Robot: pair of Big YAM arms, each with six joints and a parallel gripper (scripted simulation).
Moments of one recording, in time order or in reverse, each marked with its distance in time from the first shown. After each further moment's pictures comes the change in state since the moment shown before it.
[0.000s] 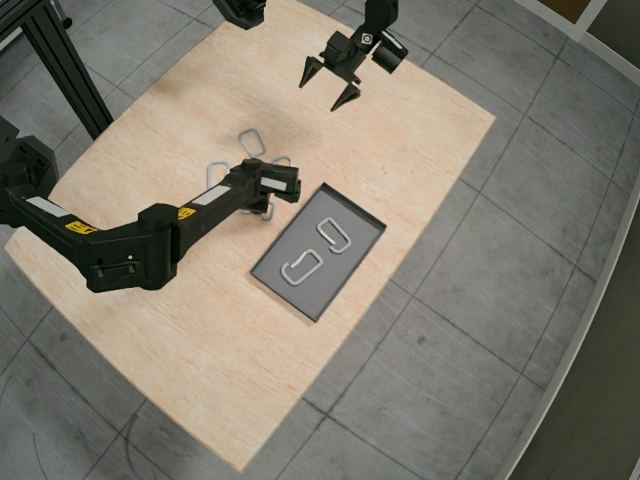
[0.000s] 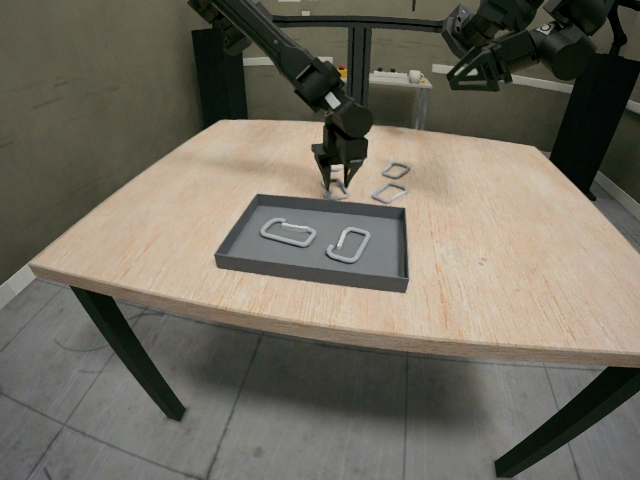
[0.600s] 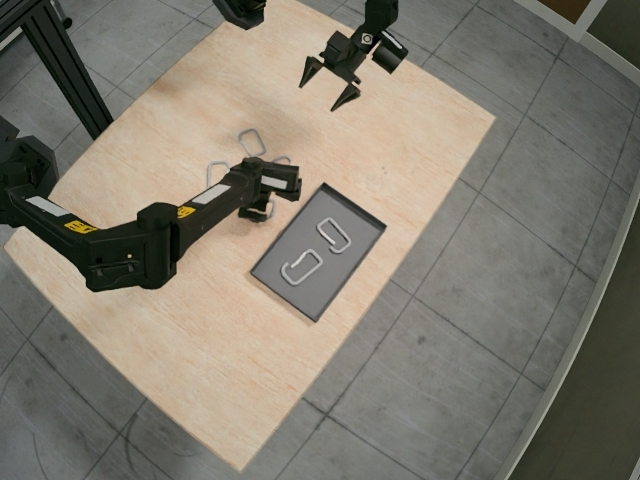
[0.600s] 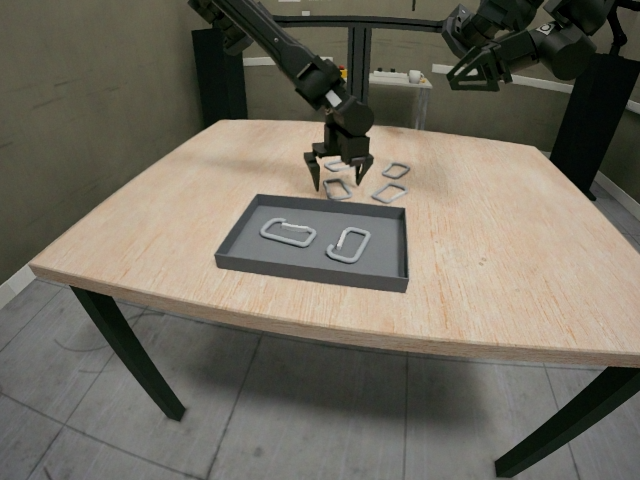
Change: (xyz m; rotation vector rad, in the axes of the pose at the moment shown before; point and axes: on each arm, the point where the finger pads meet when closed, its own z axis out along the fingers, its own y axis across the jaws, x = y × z) left arm 0.000 0.000 0.000 0.000 0.000 0.000; right arm -0.003 0.002 -0.005 0.000 -0.011 -0.014
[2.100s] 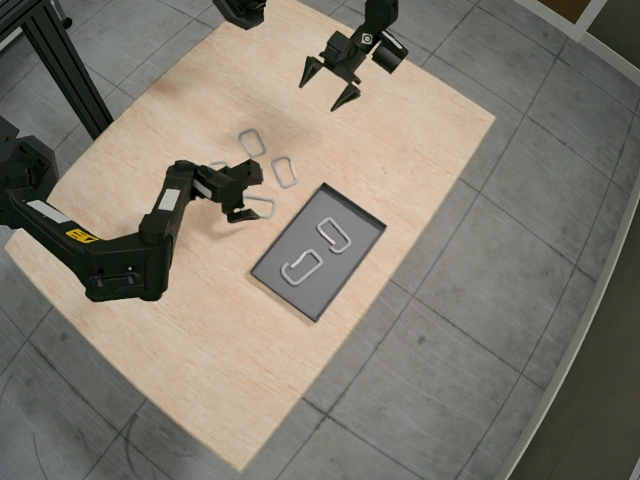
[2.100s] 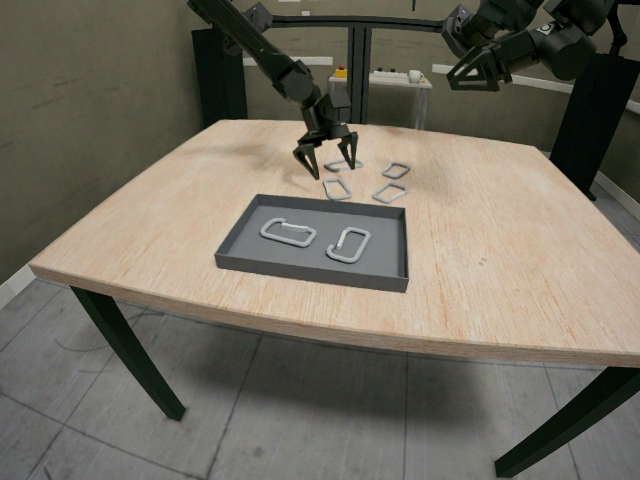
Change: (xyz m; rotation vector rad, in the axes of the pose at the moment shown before) left arm 0.000 0.000 0.000 0.000 0.000 0.000; right arm 0.009 -0.004 -0.029 -0.099 -0.607 -0.277
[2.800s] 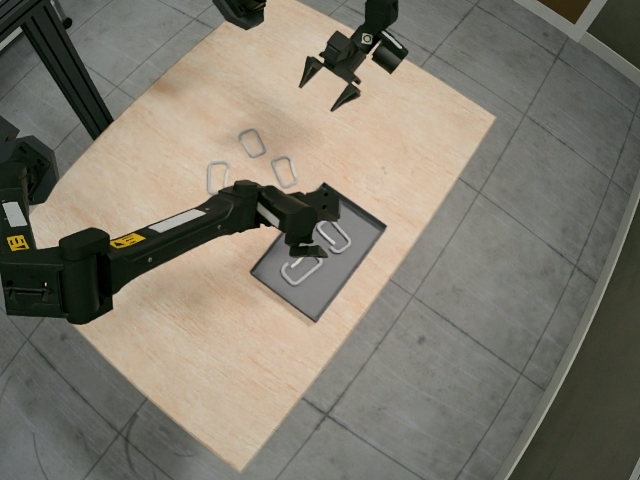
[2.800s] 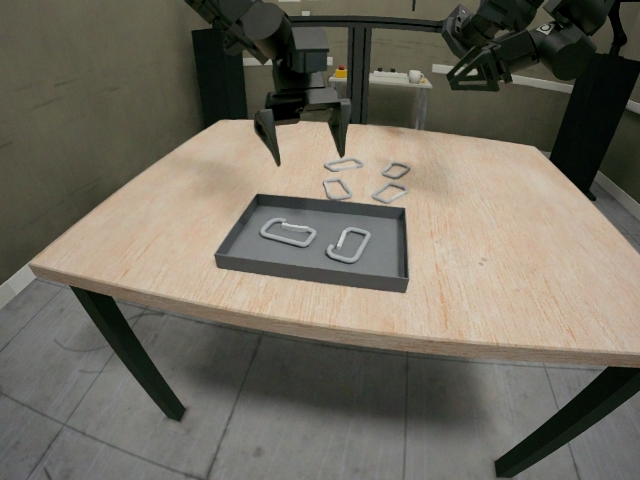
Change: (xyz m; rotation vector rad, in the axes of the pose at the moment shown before) left arm 0.000 0.000 0.000 0.000 0.000 0.000; right arm -0.193 -0.151 -0.011 0.154 -0.060 0.184
